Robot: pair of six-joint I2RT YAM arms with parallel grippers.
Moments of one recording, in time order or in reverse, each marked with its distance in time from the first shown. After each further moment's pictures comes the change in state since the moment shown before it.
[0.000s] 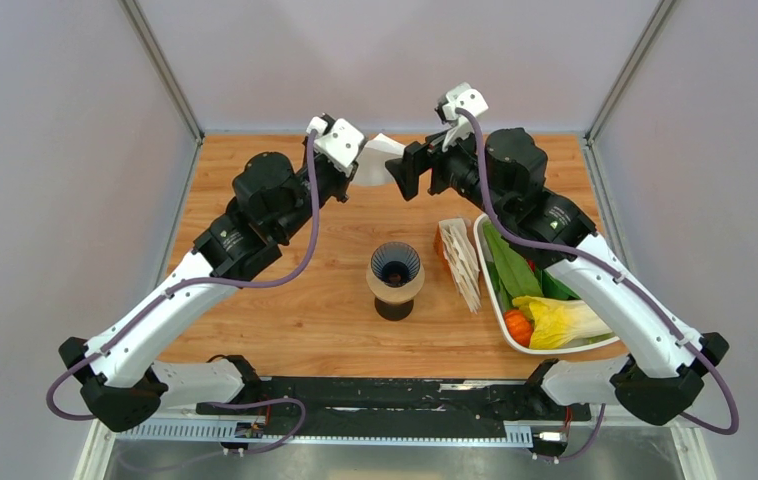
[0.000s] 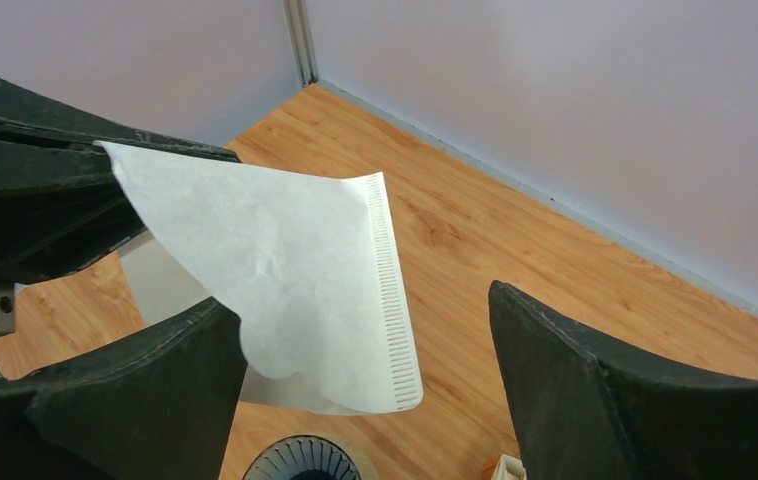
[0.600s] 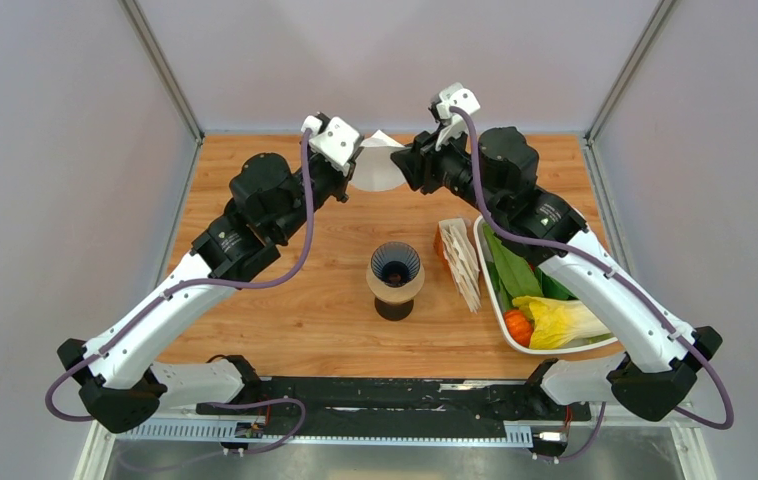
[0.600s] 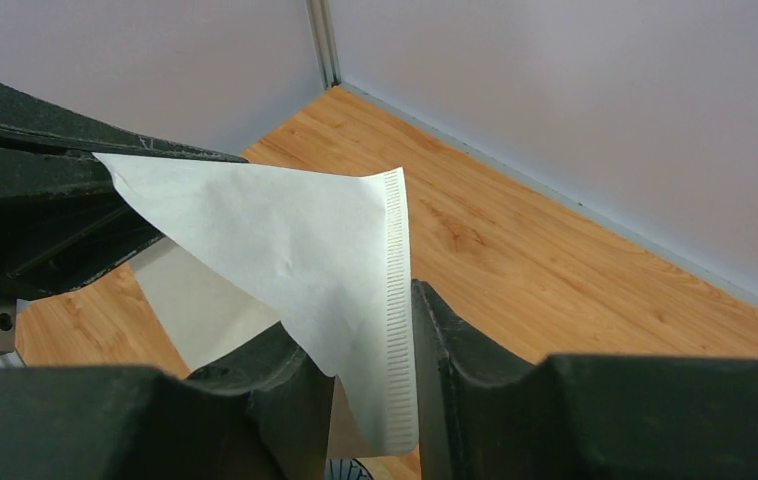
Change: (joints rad) left arm 0.000 -0.009 -0.005 0.023 0.008 -0.035; right arm 0.000 0.030 -0.009 0.047 -0.021 0.034
